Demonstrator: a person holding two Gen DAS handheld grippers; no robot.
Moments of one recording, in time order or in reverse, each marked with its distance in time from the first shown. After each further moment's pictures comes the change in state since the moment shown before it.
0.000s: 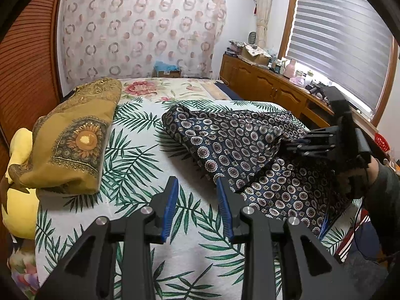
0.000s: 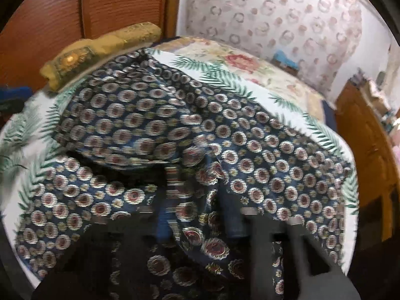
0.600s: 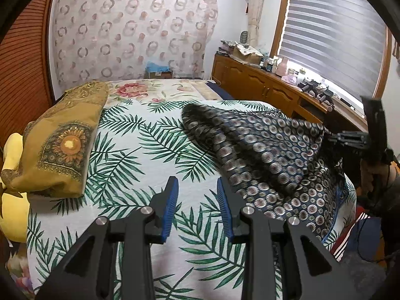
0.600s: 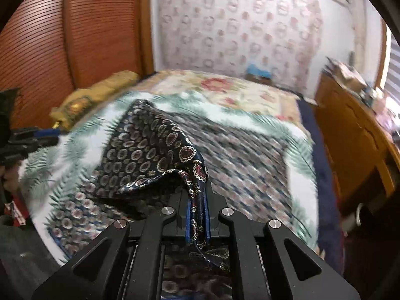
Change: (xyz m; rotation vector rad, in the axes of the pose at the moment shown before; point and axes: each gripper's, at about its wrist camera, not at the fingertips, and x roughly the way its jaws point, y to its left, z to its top) left arm 0.004 -0.017 0.002 0.023 -0.003 -0.039; right arm -0.110 -0.045 -0.050 0.202 -0.161 -0.058
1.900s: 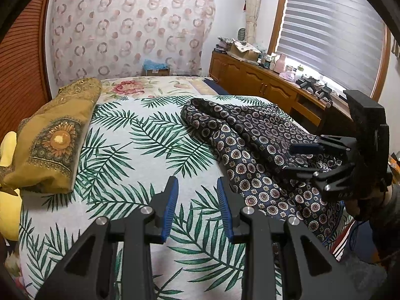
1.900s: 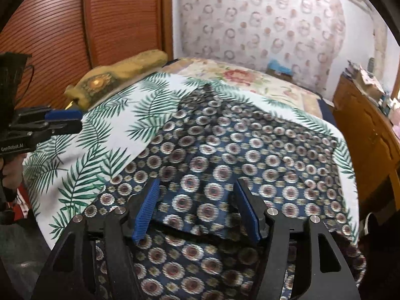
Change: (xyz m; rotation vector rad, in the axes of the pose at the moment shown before) left arm 0.011 -0.011 -0.006 0.004 0.016 -0.012; right arm 0.049 0.081 -0.005 -0.100 0.049 0.084
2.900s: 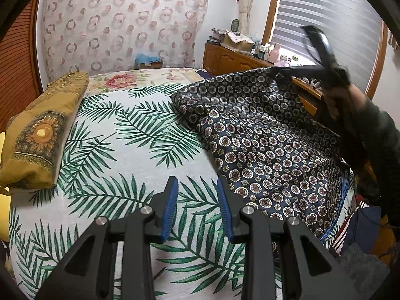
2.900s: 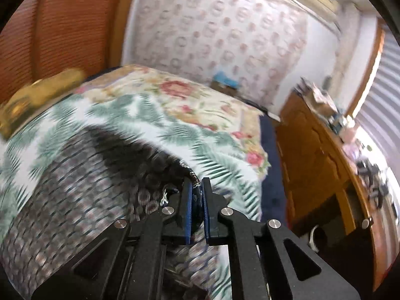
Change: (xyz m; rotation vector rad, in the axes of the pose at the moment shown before) left arm 0.017 -0.014 -0.008 0.032 0.046 -0.023; right arm 0.004 -0.144 0.074 0.009 -0.030 -0.354
